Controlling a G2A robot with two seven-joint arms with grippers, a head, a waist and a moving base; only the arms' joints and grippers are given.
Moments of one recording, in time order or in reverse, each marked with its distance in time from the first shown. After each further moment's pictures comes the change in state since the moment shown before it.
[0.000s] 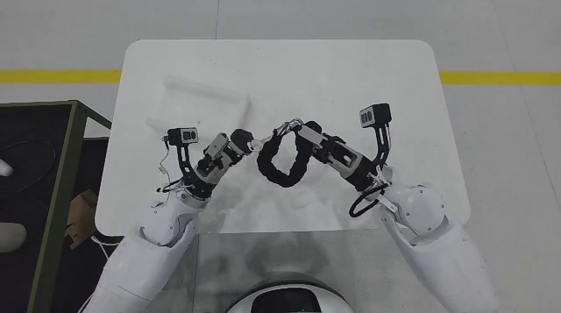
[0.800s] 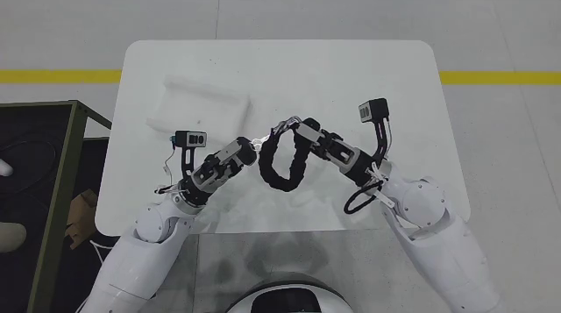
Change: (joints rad) left arm 0.001 -0.010 -0.006 0.017 -0.067 -0.012 -0.243; right arm 0.029 -0.003 0.013 0.011 -0.079 0.016 0.024
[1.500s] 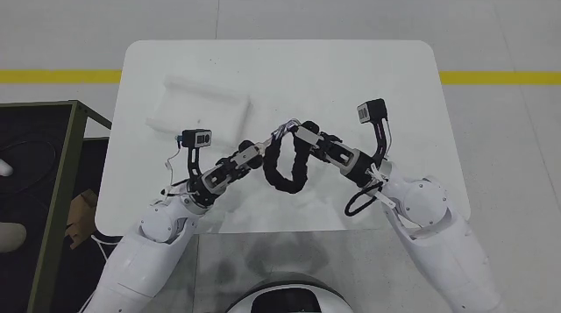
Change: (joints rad) left arm -0.018 -0.018 0.012 -0.004 0.198 -0.051 0.081; right arm 0.002 0.001 0.007 -0.003 -0.015 0.009 0.035
